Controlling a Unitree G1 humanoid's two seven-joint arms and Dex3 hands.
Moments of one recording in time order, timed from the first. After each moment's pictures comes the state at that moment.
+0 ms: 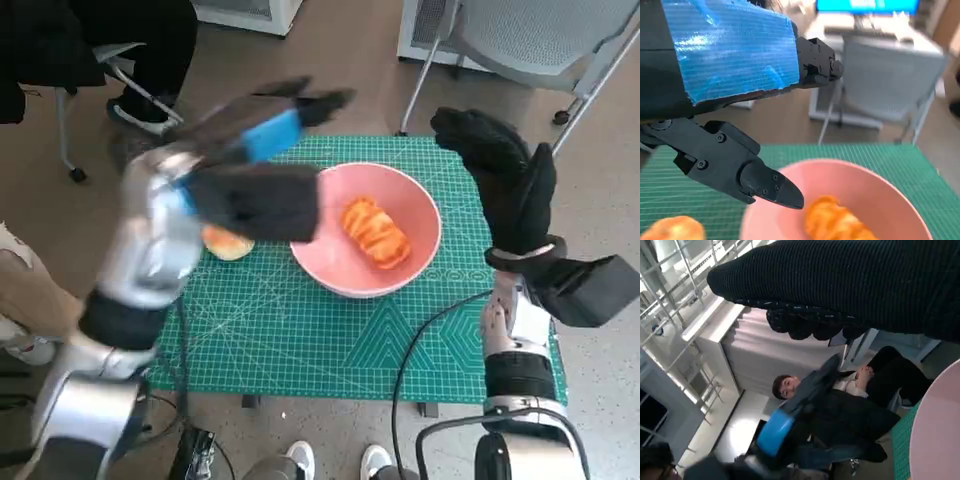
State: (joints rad) left arm -0.88 0.49 -0.22 0.08 0.58 0.20 -0.59; right arm -0.77 -0.13 -0.23 0.80 0.35 -0.74 0.64
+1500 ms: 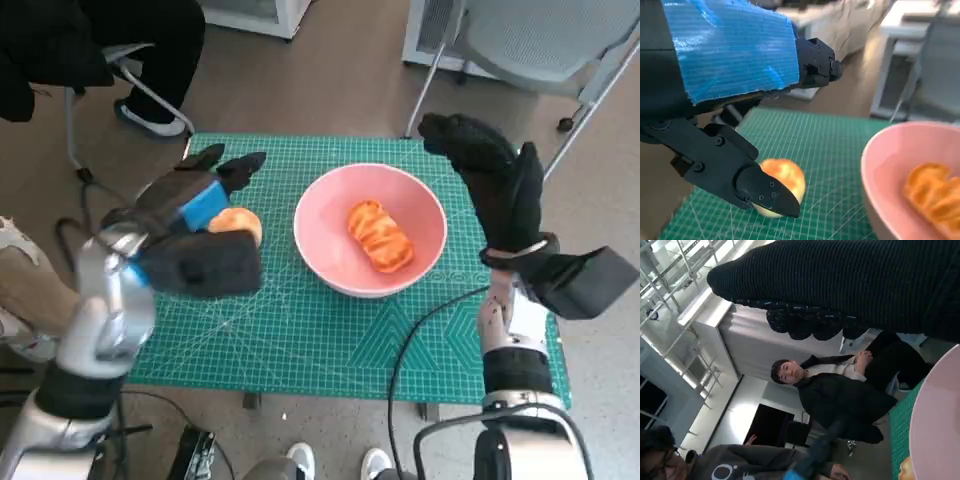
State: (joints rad) left arm -0.66 0.58 -0.27 0.07 0.71 0.32 -0.55; right arm -0.81 -0.14 -0.24 0.87 0.36 -0.73 0.71
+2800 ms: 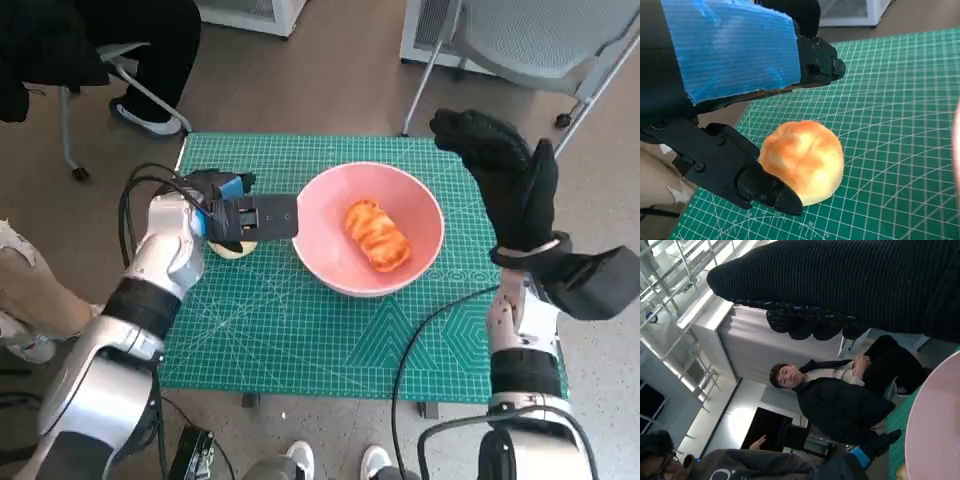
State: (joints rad) left arm -1.03 0.41 -0.48 0.97 0.77 0.26 -0.43; right arm -0.79 -0.15 -0.26 0.82 0.35 -0.69 0.70
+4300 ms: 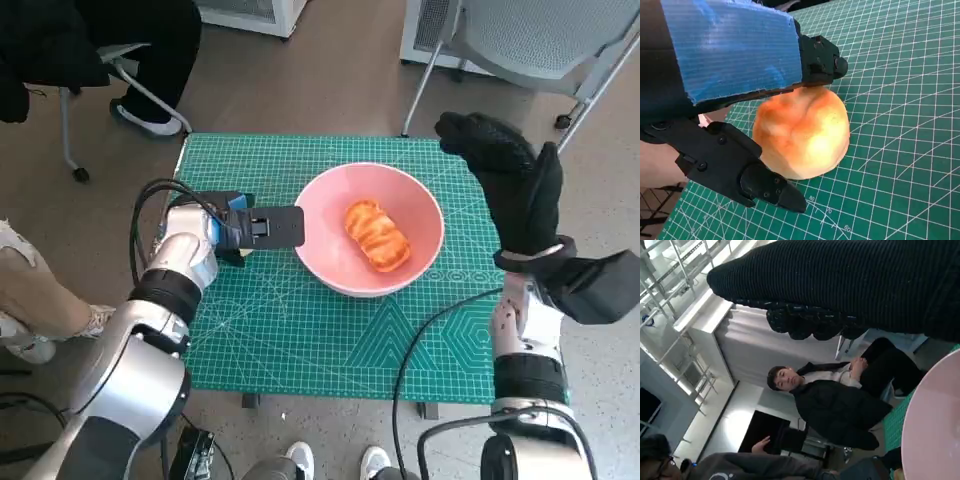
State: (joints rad) left arm -1.14 0.30 -0.56 1.33 0.75 0.20 -0.32; right arm -0.76 -0.17 -0.25 0.78 0.35 -0.67 0.68
